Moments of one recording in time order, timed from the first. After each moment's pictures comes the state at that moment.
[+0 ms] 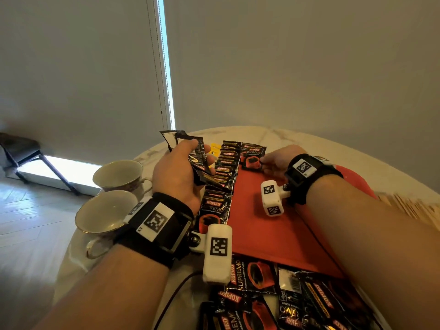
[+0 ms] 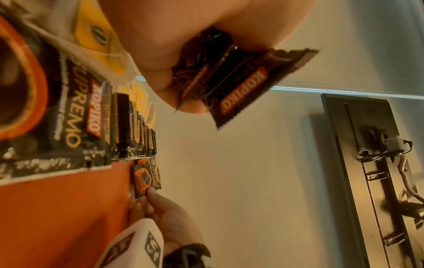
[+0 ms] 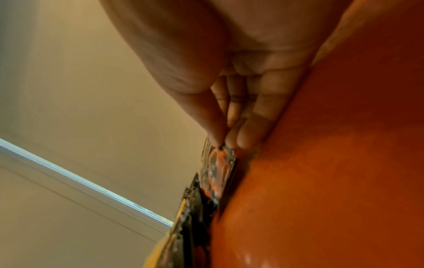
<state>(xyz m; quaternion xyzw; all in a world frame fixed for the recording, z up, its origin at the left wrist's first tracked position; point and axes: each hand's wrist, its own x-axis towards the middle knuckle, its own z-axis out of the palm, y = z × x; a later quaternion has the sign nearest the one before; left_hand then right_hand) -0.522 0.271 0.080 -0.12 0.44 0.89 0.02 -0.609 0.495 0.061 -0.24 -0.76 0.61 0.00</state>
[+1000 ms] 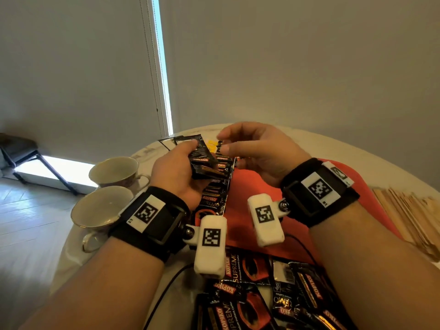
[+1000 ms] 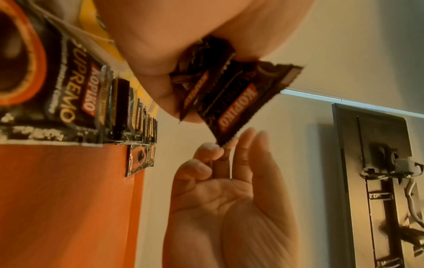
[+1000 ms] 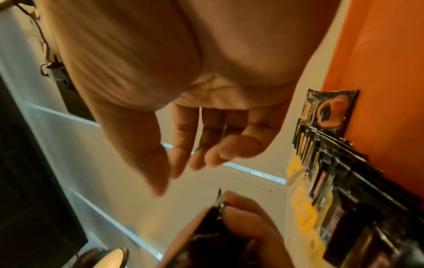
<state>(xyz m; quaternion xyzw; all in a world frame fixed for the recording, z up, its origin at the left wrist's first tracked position) -0.519 0.275 0.082 -0.14 0.44 0.89 0.05 -0.522 0.444 0.109 0.16 -0.72 0.68 -0.04</state>
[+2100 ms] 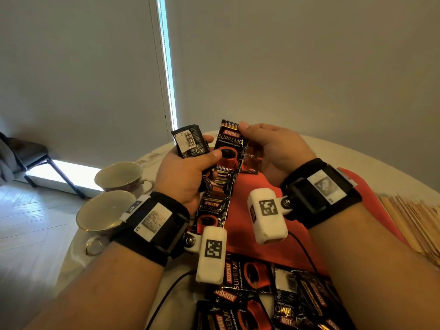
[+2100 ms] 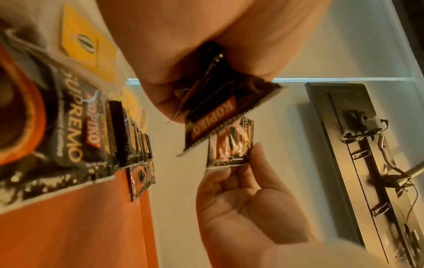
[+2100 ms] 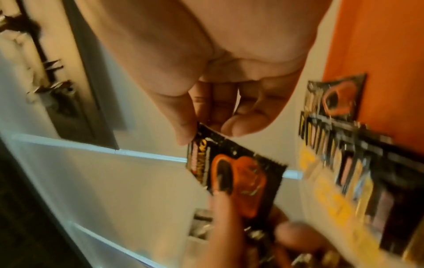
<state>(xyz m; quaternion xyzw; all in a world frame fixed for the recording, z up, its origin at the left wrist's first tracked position) -0.510 0.277 0.081 0.02 0.55 0.83 -0.03 -0.531 0.443 0.117 0.00 -0.65 0.76 0.02</state>
